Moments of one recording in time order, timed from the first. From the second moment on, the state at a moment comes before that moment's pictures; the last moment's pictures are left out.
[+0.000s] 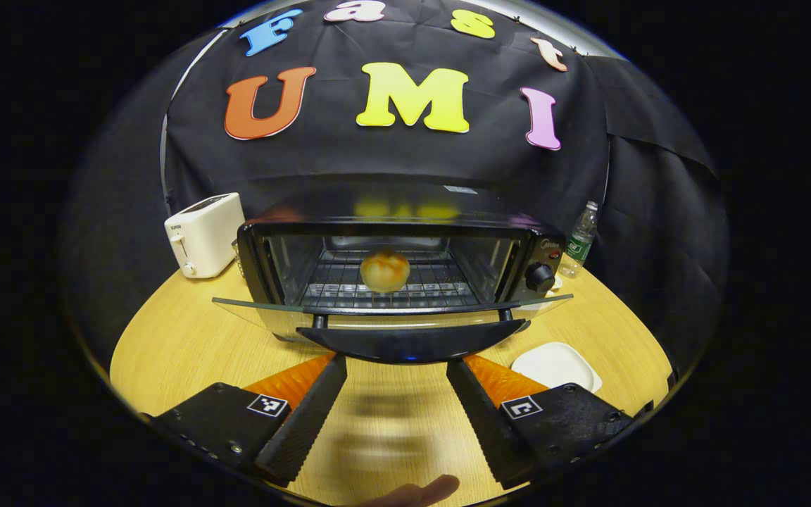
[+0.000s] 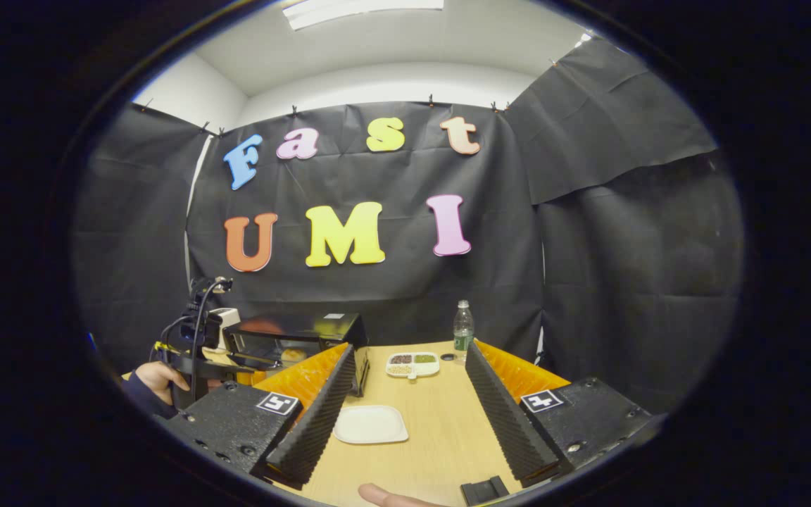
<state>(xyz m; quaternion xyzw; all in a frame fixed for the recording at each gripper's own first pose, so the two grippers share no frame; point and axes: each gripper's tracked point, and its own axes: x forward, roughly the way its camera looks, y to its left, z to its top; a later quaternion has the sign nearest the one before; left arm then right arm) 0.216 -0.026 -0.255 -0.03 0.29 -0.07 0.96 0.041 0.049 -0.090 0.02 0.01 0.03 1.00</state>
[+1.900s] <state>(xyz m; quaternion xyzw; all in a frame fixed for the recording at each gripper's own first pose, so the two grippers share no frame) -0.001 -0.019 -0.022 -0.03 0.01 -0.06 1.00 -0.004 0.055 -0.049 0.03 -0.03 0.05 1.00</state>
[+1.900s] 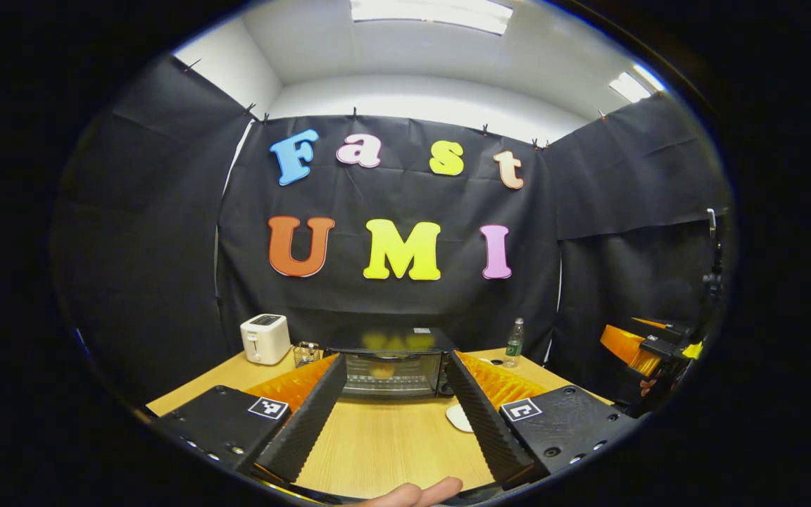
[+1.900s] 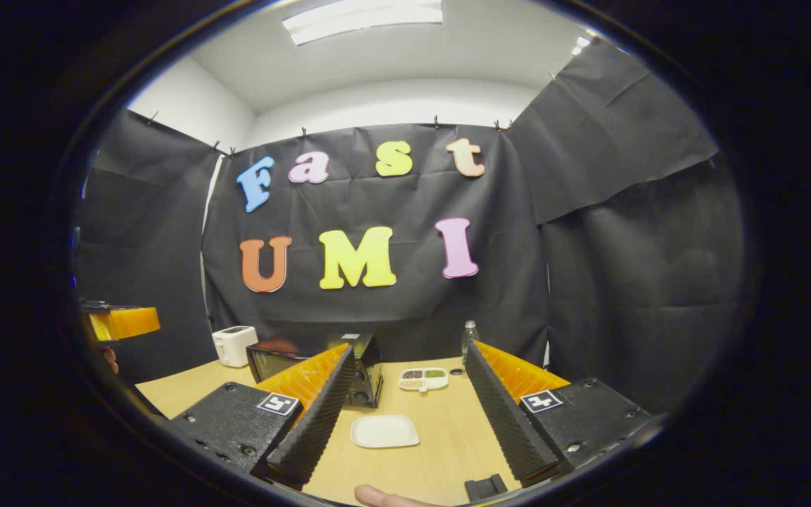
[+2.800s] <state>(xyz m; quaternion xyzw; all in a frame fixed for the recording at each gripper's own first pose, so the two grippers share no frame) 0.009 -0.033 -0.036 -0.01 0.01 -0.06 1.00 -0.018 0.069 -0.038 0.04 -0.06 0.08 0.99</state>
